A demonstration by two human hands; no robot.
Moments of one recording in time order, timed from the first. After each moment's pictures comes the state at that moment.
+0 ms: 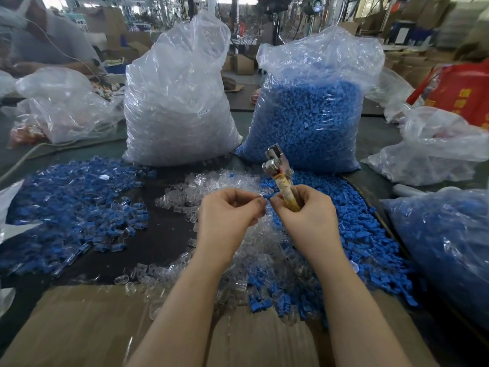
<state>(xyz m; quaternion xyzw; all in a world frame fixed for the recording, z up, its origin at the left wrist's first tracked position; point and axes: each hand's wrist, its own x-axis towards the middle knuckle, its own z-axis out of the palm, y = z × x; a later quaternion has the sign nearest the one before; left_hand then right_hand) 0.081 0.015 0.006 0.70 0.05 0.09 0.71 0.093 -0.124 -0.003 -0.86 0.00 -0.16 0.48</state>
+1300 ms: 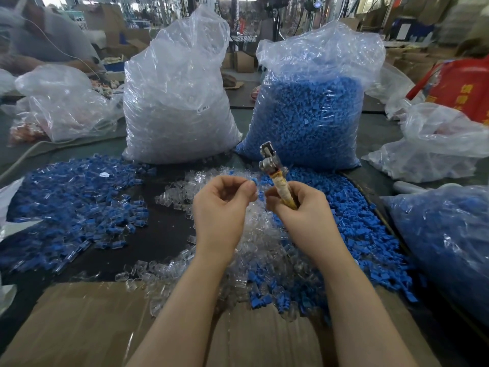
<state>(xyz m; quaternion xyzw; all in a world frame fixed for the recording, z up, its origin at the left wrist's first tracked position) 0.081 0.014 0.002 0.67 0.03 0.22 0.70 0.086 -0.122 0.002 -0.81 -0.07 -0.09 0.57</state>
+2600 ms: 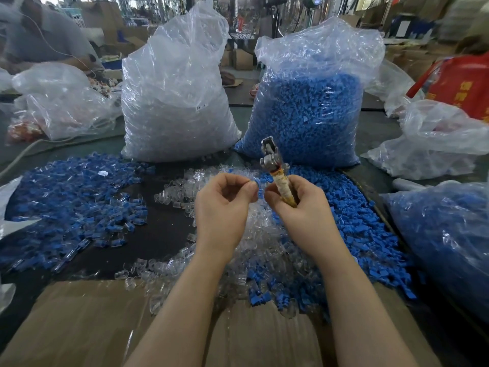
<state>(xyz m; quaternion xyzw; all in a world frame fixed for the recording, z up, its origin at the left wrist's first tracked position) 0.079 0.014 0.005 0.70 0.01 0.22 0.68 0.087 -0.122 0.002 -0.82 -0.10 -0.12 0.55</state>
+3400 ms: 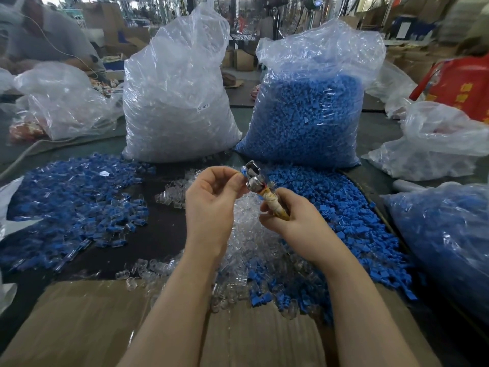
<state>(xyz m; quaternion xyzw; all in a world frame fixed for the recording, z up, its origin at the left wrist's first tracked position) 0.079 0.024 0.009 0.64 -0.03 0.23 0.73 0.084 -0.126 0.001 -0.87 -0.15 0.00 0.48</state>
